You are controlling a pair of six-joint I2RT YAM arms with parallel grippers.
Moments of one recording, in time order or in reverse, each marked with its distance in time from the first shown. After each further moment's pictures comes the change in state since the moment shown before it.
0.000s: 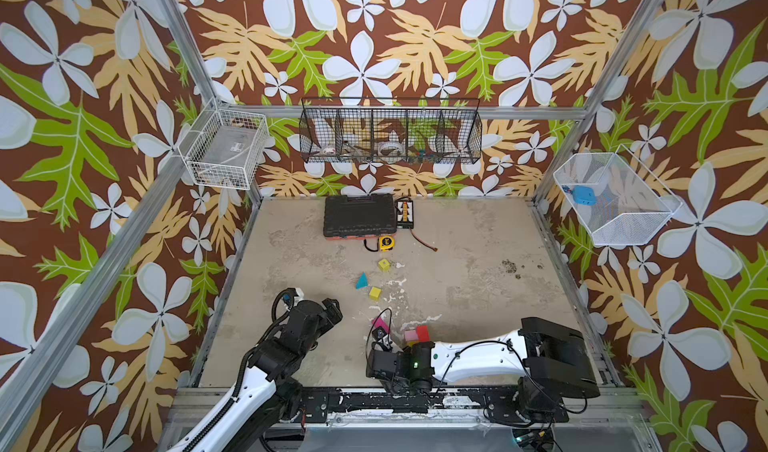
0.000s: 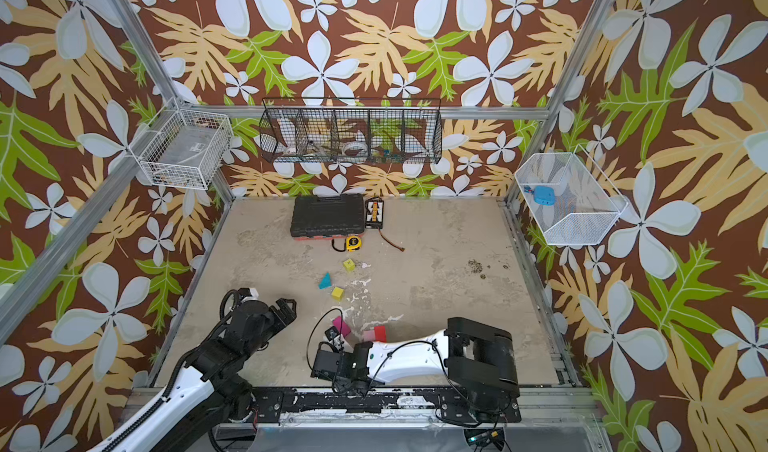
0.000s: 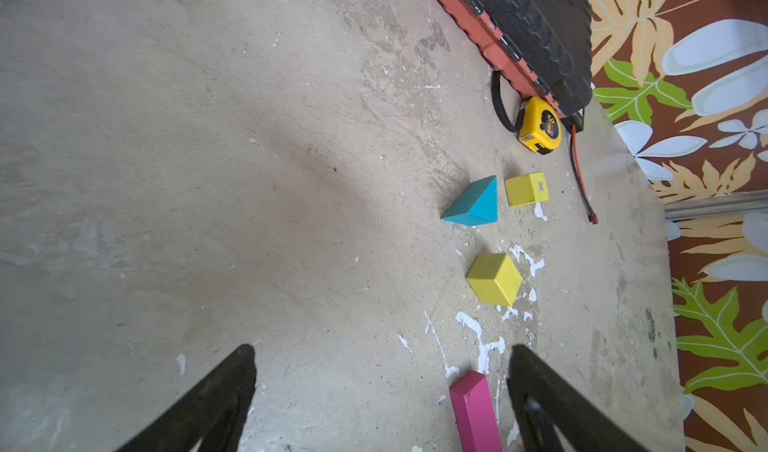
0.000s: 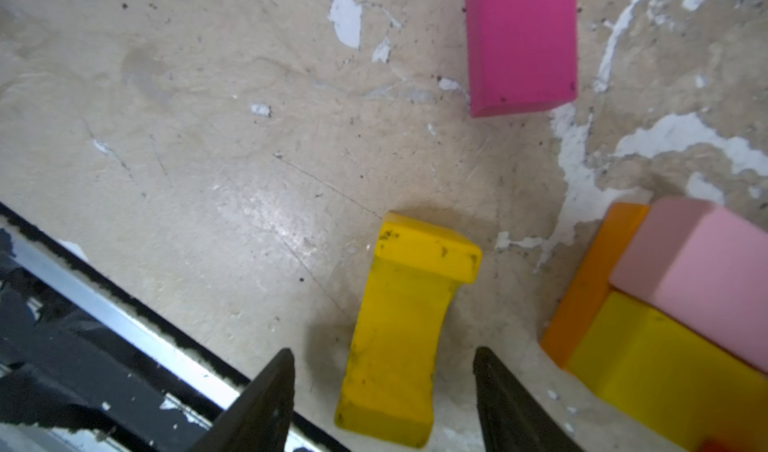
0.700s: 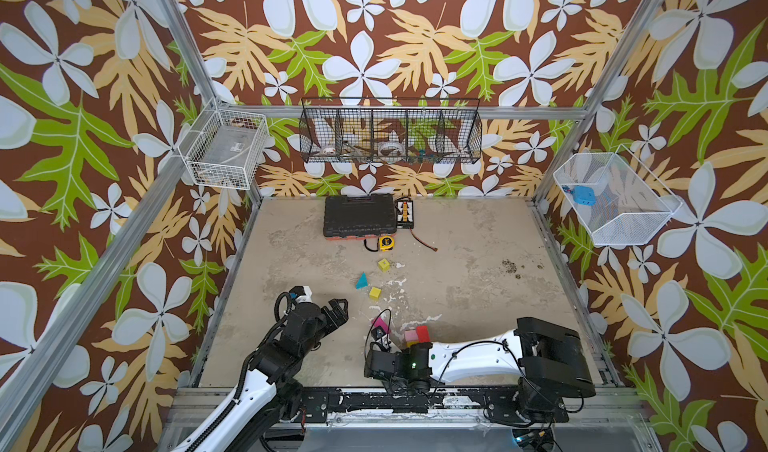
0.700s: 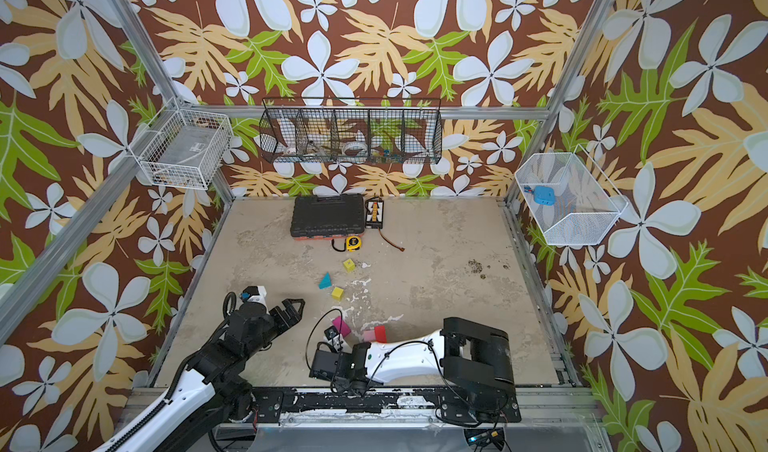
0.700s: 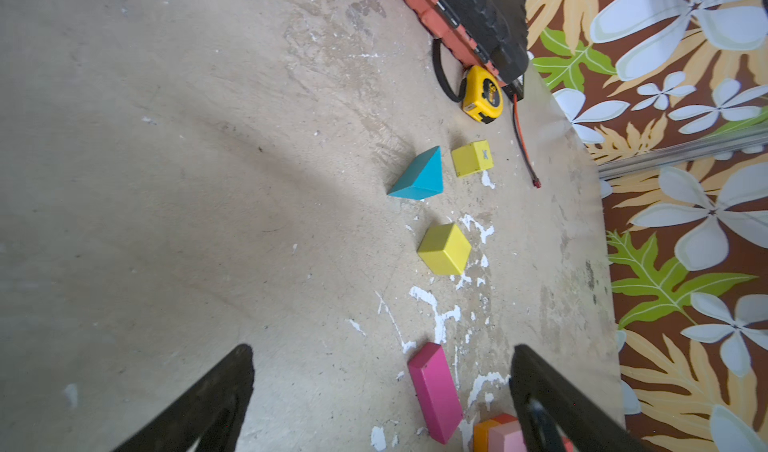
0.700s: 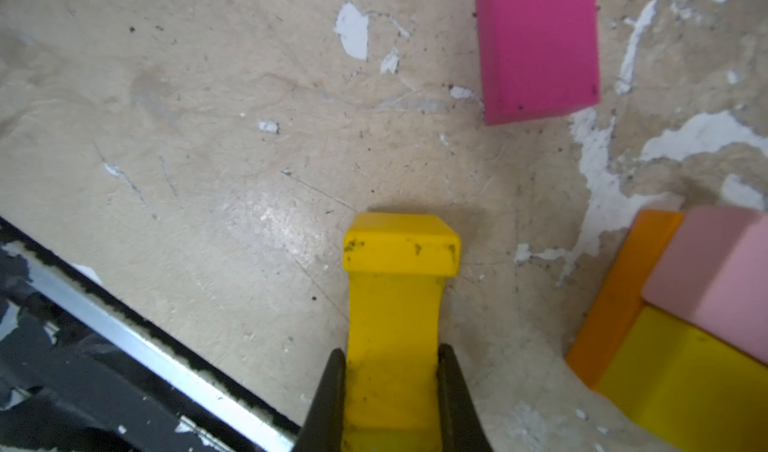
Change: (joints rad) left arm 0.002 -0.028 -0.049 0.144 0.139 0.033; right arm 0.000 -0.011 -0.005 0.030 0.003 0.026
